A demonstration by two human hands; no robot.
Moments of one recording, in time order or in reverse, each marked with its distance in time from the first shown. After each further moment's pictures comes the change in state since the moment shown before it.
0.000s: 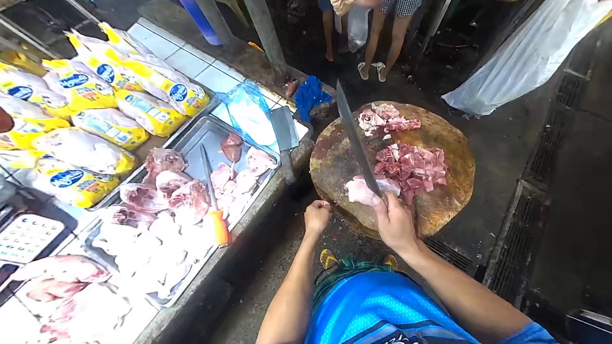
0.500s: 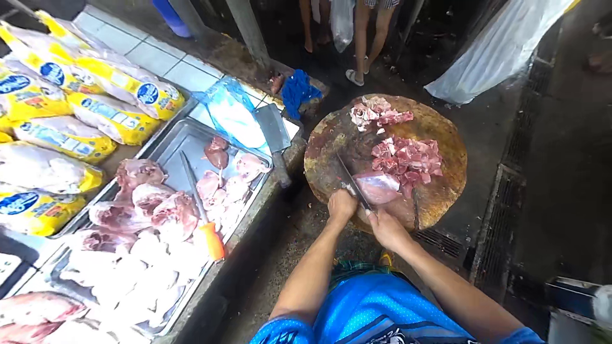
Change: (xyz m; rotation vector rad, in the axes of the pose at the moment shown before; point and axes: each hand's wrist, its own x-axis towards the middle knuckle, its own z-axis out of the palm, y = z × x) left_hand 0.014 0.052 0.049 0.507 -0.150 0.239; right_hand -0.004 0.016 0.031 -0.202 -0.675 0.657
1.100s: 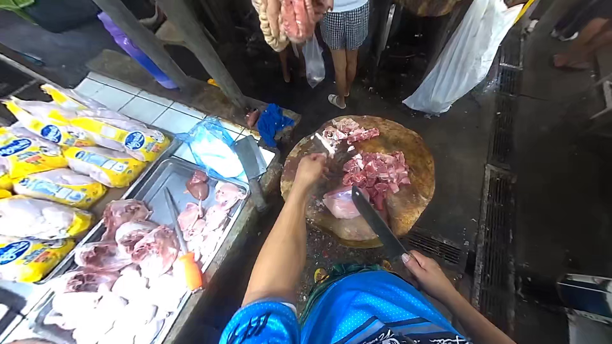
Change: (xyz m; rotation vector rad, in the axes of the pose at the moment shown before) left_hand 0.057 0.098 -0.089 -0.399 -0.010 0.241; right_hand -0.070 0.197 -0.021 0.452 0.083 -0.140
